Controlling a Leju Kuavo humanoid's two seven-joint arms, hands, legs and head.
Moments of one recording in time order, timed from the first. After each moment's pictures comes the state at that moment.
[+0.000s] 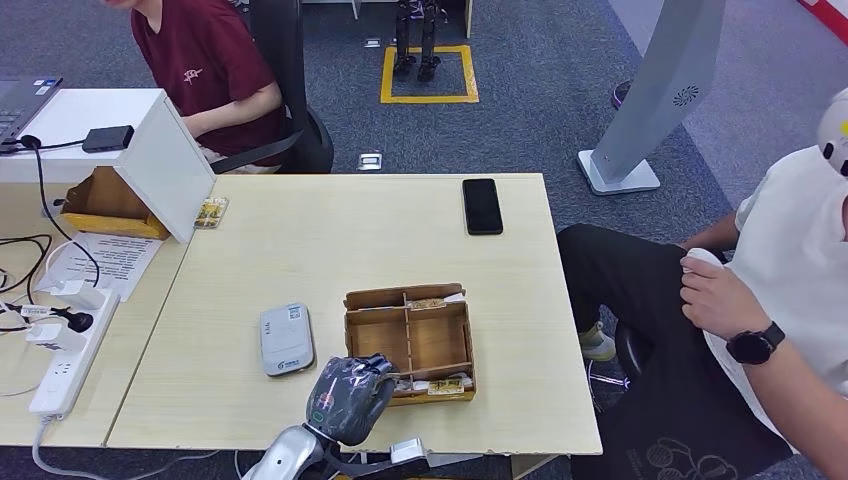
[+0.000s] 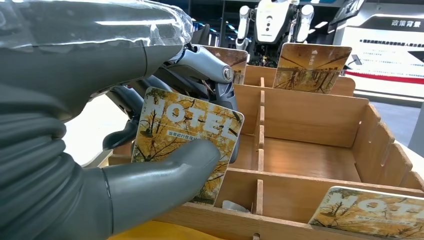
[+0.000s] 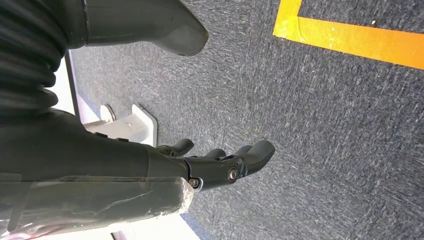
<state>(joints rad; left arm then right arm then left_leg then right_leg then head) -0.01 0.00 -0.57 -1.32 -1.24 0.42 -0.16 -0.06 0.08 -0.72 -0.20 1.28 -0.27 -0.13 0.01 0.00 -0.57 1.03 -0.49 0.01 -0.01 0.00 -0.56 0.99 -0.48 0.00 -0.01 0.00</state>
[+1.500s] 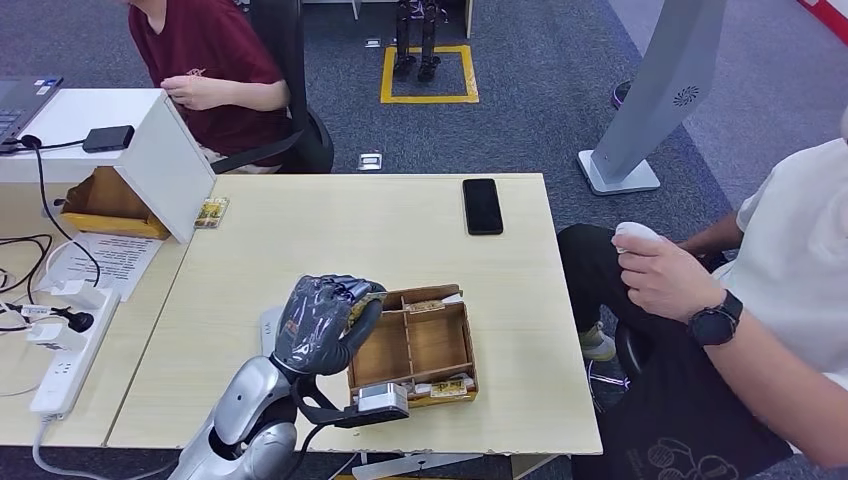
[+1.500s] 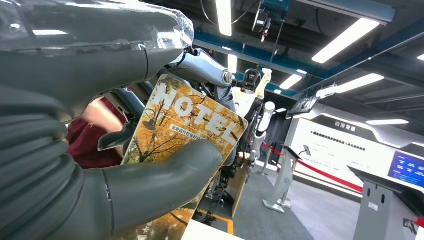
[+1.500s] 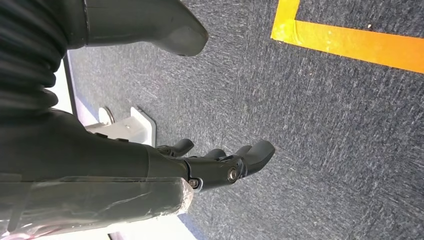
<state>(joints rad) -0.17 0.08 -0.57 -1.64 -1.11 0.35 -0.22 -0.06 0.09 -0.75 -0.20 1.30 -0.26 -0.14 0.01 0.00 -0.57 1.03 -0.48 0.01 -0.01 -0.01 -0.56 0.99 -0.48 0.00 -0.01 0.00</state>
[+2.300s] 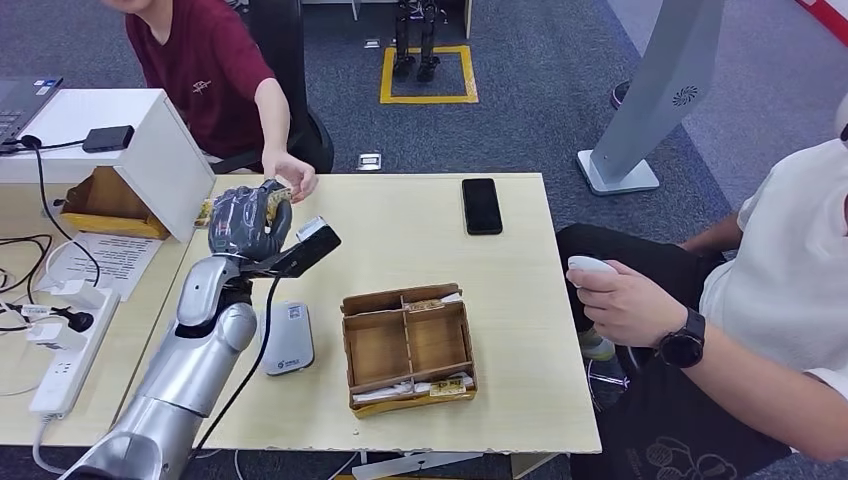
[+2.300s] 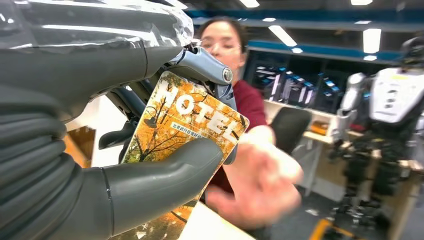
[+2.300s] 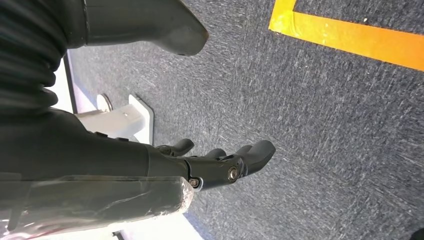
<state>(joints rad) -0.53 0.08 -0.28 -1.15 -1.10 0.32 -0.03 -0.09 0.09 -0.75 -0.20 1.36 -0.25 -0.11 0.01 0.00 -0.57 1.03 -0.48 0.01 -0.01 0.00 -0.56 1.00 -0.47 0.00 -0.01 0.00</state>
